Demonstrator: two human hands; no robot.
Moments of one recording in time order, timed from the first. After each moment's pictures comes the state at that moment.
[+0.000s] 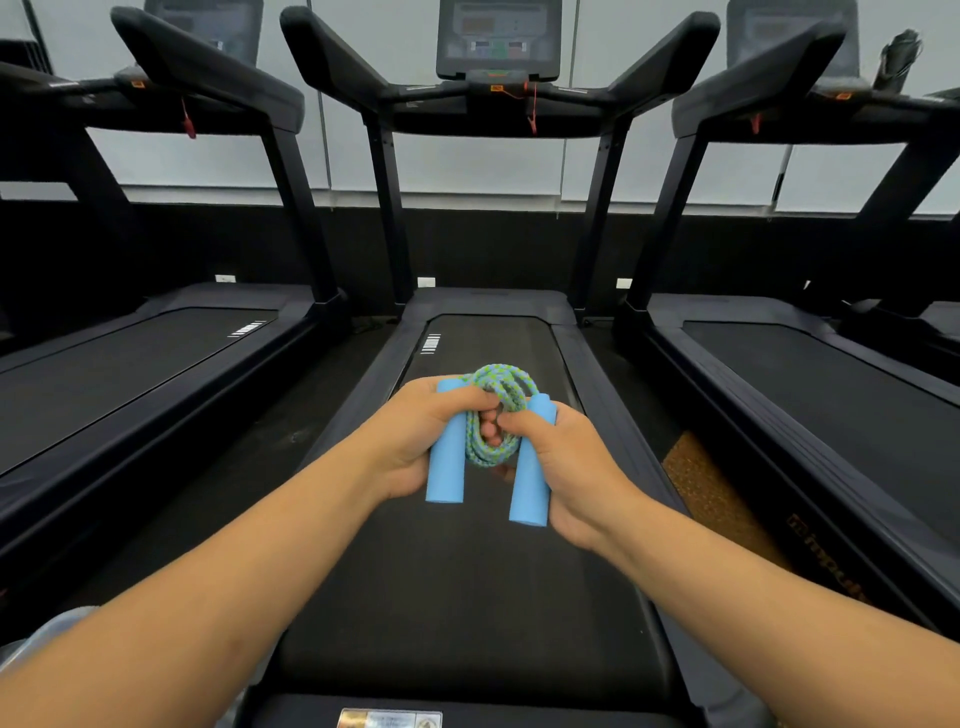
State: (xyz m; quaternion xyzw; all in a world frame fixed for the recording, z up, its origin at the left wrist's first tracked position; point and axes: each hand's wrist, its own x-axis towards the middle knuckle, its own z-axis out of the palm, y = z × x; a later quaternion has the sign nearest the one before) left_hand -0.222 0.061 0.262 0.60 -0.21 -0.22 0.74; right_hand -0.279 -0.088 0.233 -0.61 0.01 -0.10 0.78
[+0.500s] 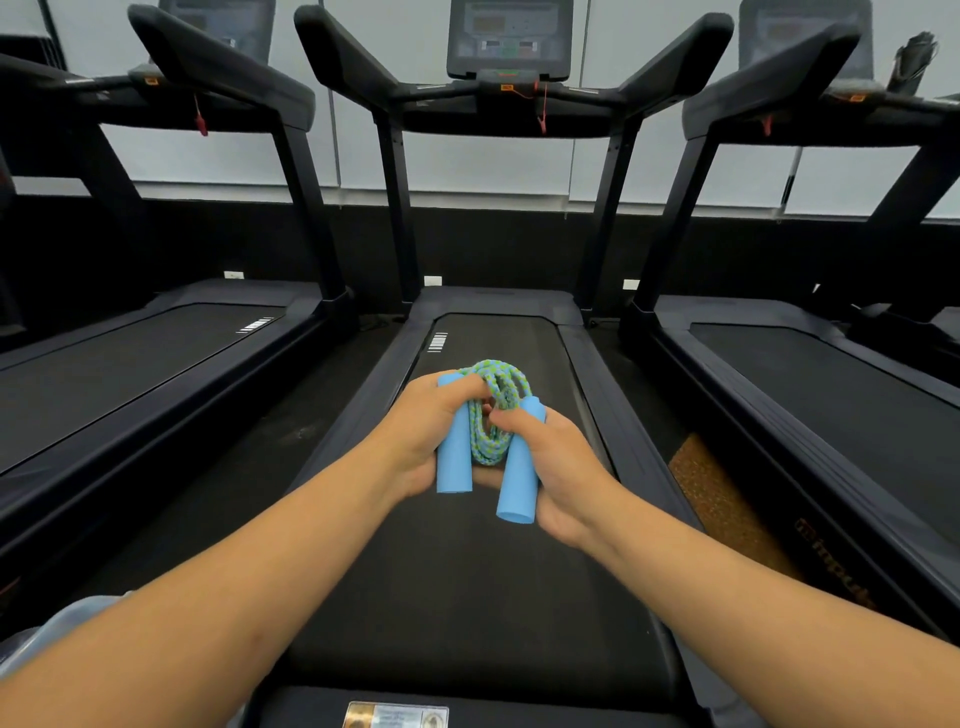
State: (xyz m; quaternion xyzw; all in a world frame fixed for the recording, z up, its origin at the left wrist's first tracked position) left_hand -0.223 0.062 0.260 0.62 -0.14 -0.17 0.75; right_hand -0.274 -0.072 0.231 -0.54 0.00 -0.03 0.84
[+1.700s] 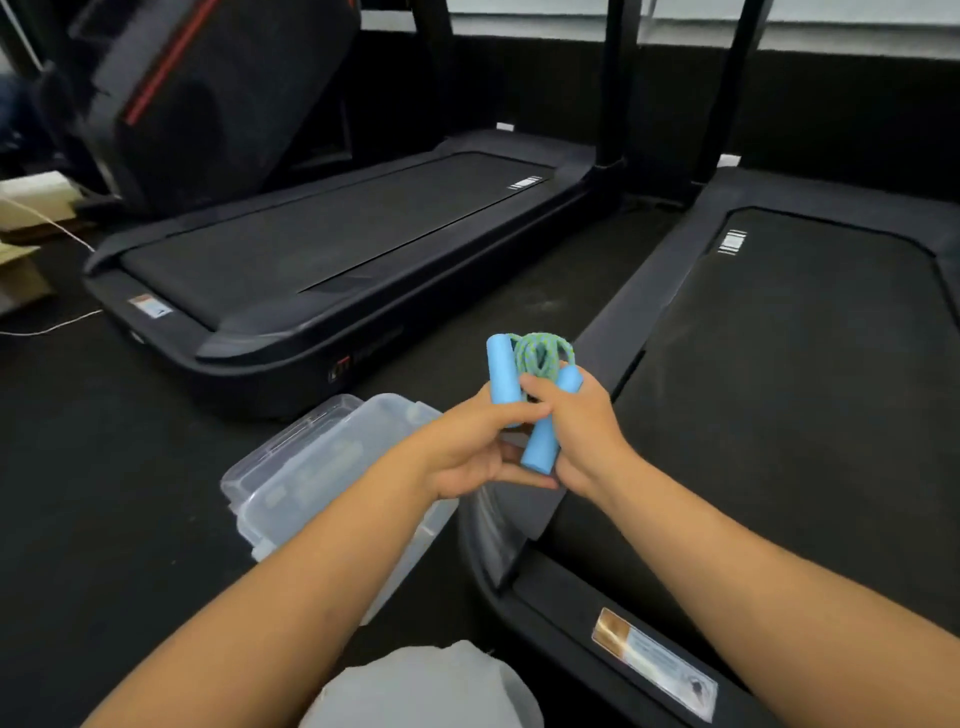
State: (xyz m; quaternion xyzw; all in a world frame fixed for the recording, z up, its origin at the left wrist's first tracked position) left_hand -0.195 0.325 0.097 0.58 0.05 -0.17 0.80; right_hand -0.143 0.202 0.085 -0.61 0.00 0.13 0.78
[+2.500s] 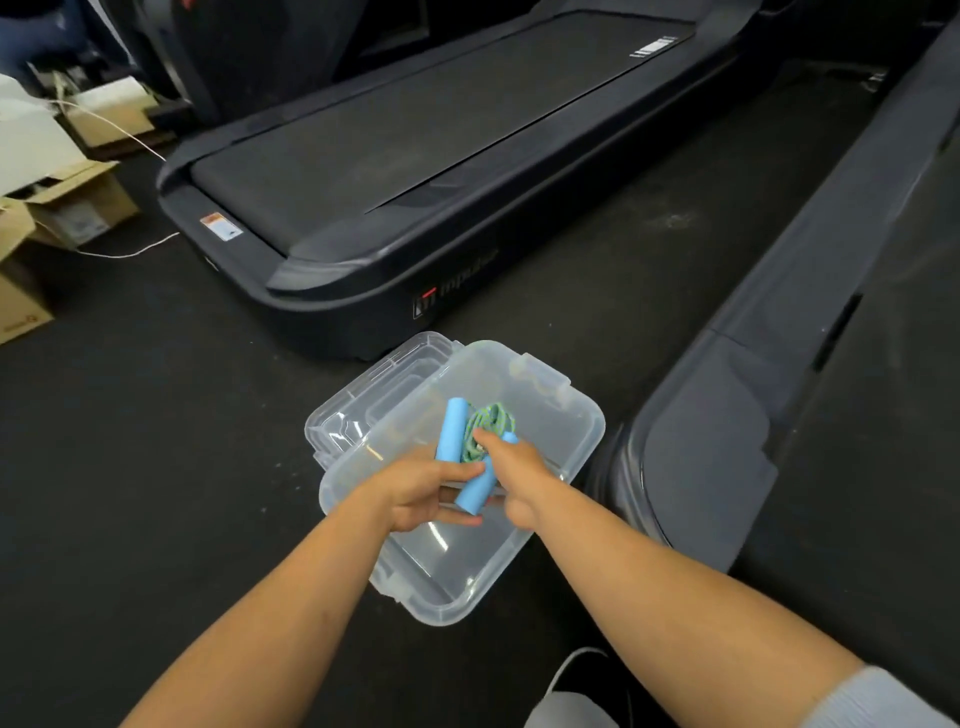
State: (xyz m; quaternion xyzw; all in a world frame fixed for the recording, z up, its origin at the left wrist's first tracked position) left_hand -0.188 0.530 -0.101 0.58 0.31 -0.20 0.73; right_hand -0.123 0.408 -0.109 -0.66 0.13 0.41 0.62
